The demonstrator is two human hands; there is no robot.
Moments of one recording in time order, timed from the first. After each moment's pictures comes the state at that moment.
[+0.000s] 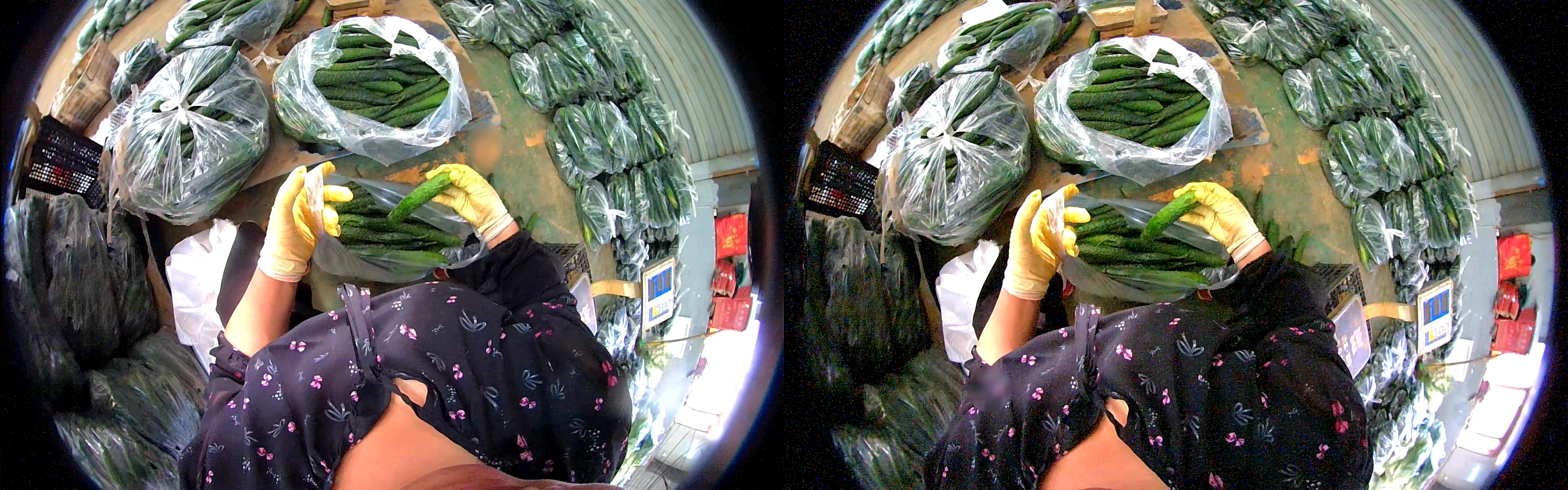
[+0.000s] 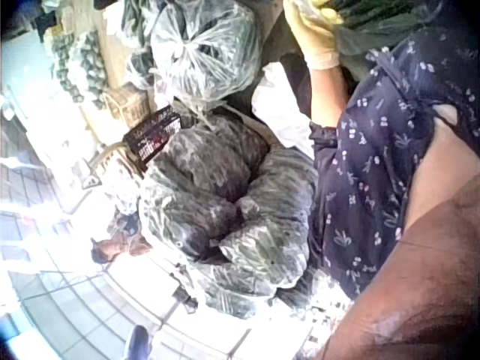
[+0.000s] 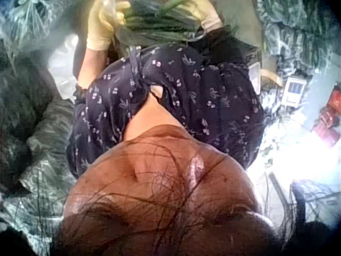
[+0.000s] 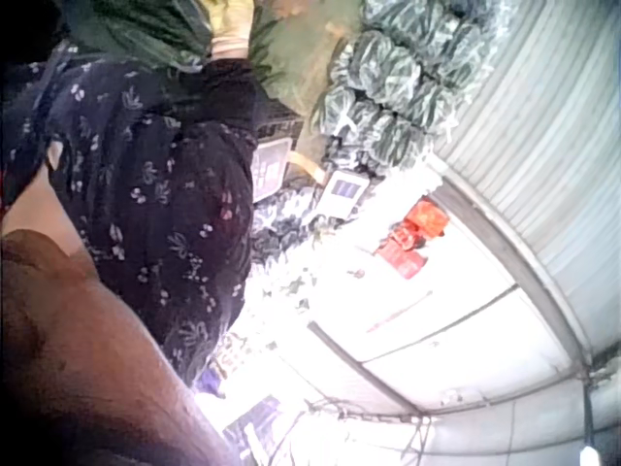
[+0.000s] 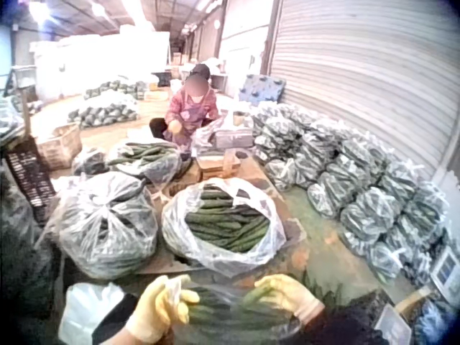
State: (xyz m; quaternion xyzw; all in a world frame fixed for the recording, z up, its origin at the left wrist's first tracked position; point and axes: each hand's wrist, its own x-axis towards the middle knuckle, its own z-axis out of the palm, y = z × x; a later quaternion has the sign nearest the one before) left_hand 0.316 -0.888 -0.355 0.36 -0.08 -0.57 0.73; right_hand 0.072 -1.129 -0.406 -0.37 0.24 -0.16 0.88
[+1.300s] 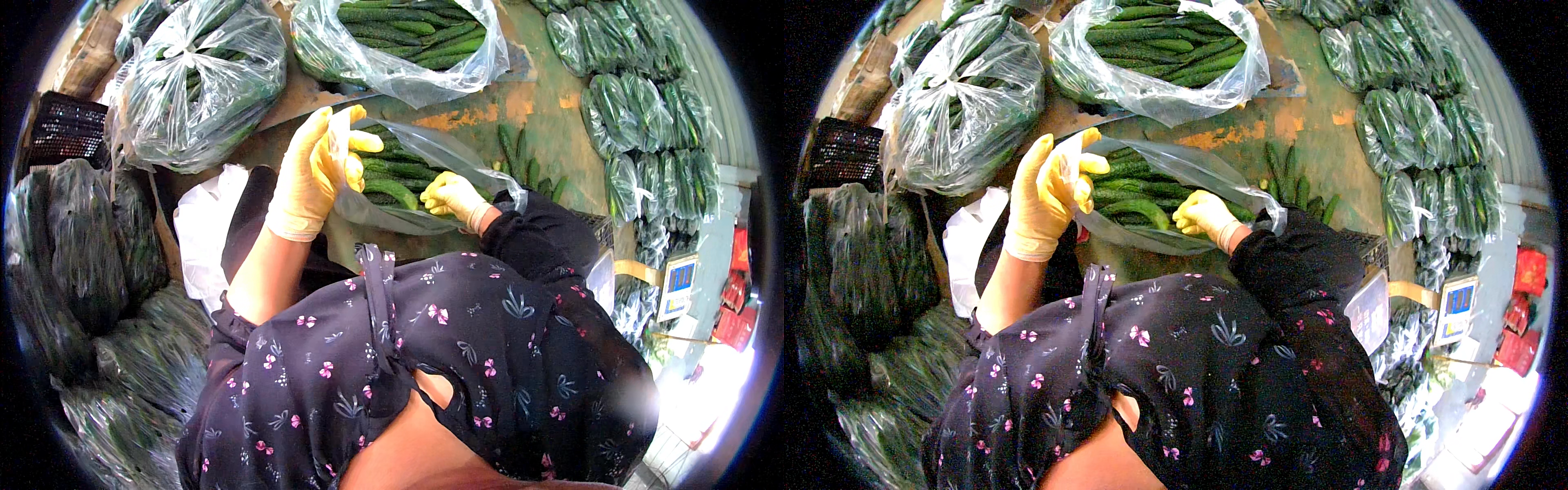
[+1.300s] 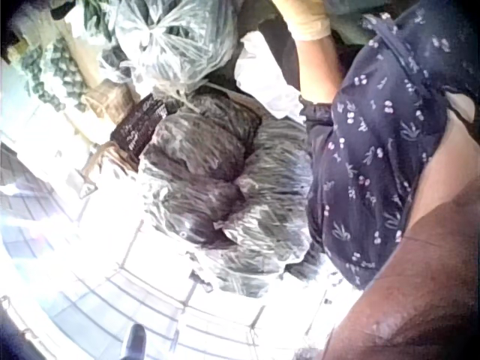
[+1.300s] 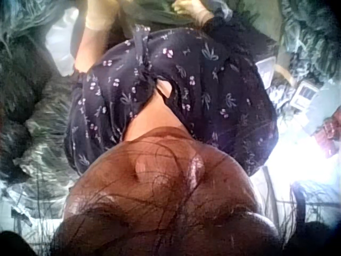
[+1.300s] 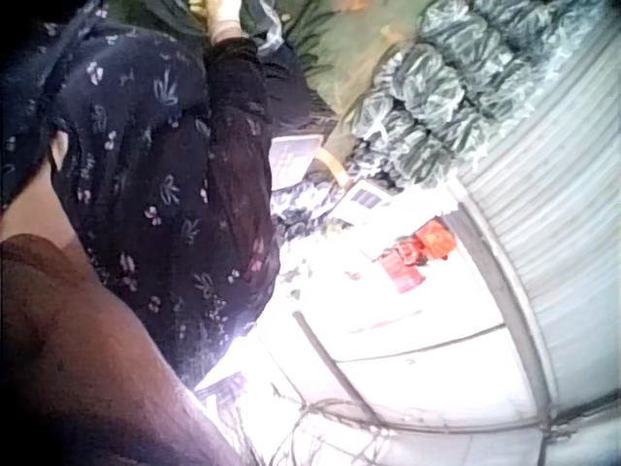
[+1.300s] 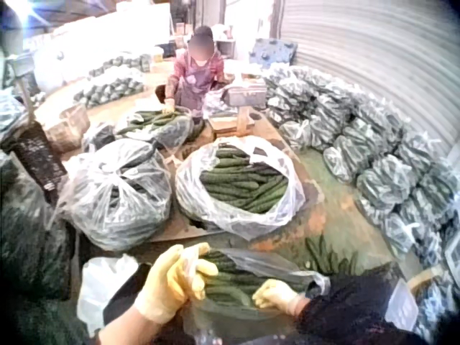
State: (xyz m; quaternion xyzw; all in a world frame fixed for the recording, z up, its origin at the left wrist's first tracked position) left_hand 0.312 -0.880 -0.351 0.40 -0.10 -0.56 0.72; right_hand 0.079 -1.039 -0.493 -0.50 0.49 0.06 0.71
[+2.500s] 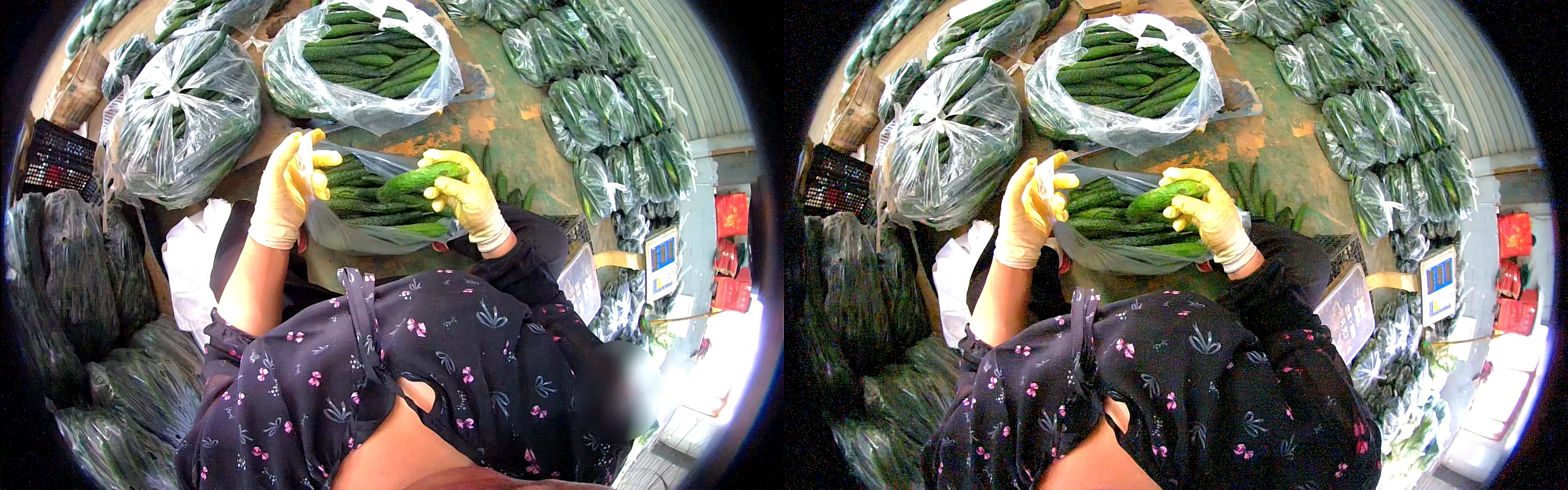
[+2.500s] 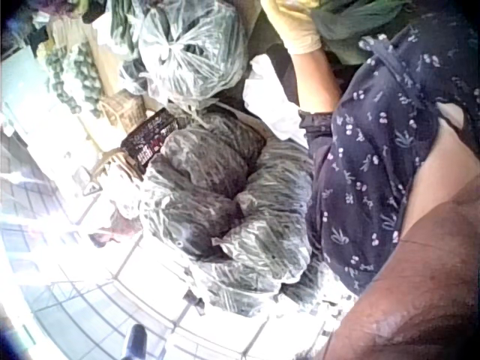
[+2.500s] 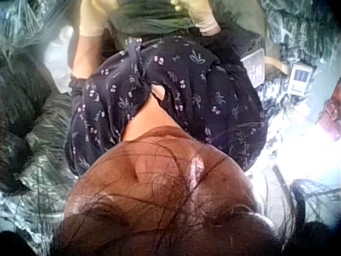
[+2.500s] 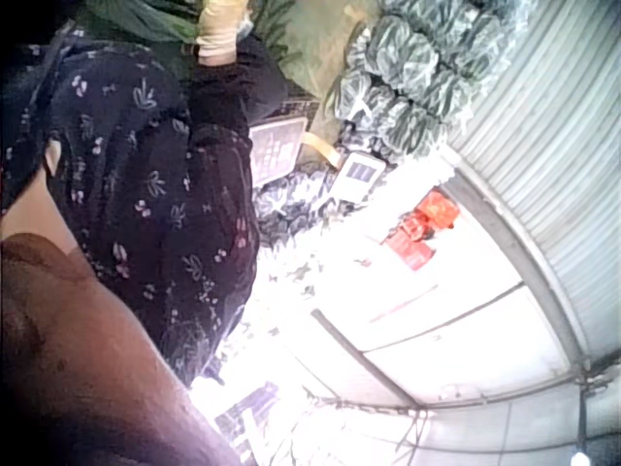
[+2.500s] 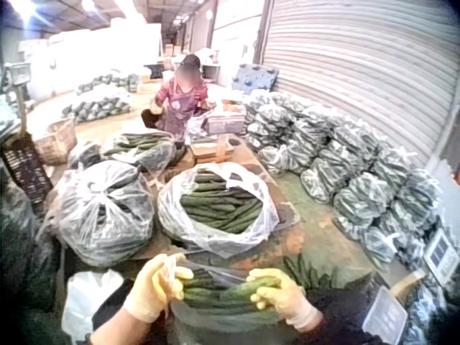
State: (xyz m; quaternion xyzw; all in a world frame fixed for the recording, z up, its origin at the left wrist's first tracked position) left_hand 0.314 -0.883 -0.357 0.39 -0.11 -0.55 0.73; right_hand 0.060 -1.033 -0.345 -0.51 0.29 -0.23 0.77
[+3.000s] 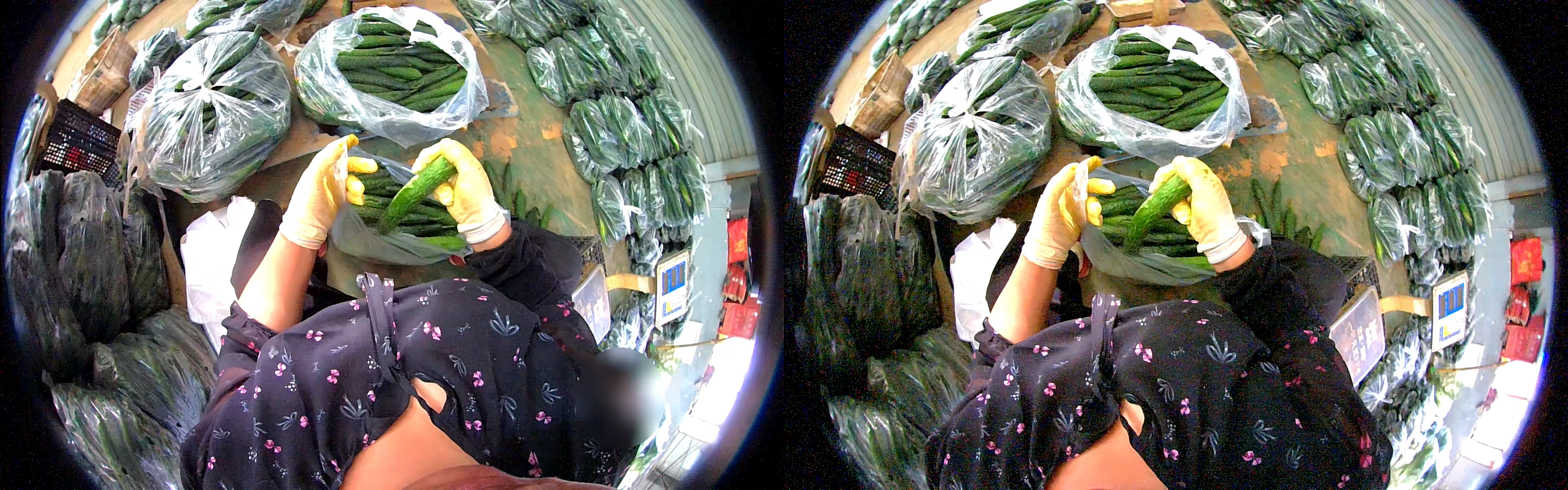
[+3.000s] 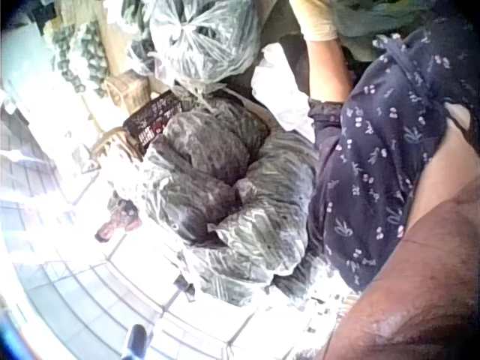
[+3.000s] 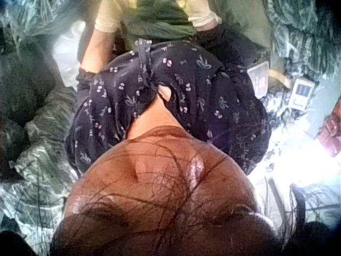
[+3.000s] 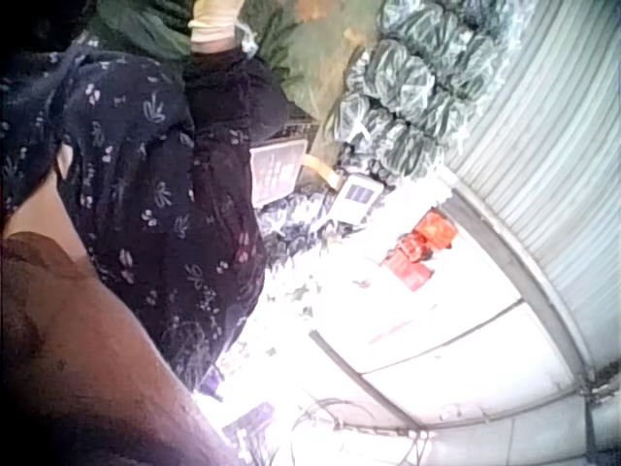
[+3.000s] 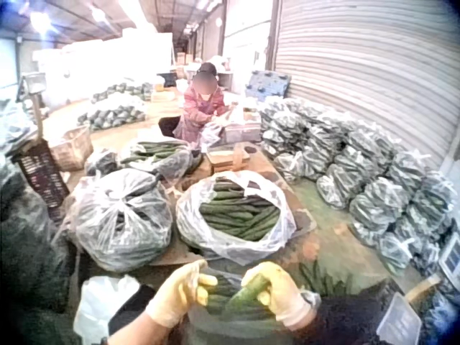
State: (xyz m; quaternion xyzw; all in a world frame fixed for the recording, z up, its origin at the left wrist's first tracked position) left_hand 0.310 -0.887 -0.356 0.40 -0.13 -0.56 0.71; right_hand 0.128 -1.035 -0.333 -0.44 0.24 -0.20 0.84
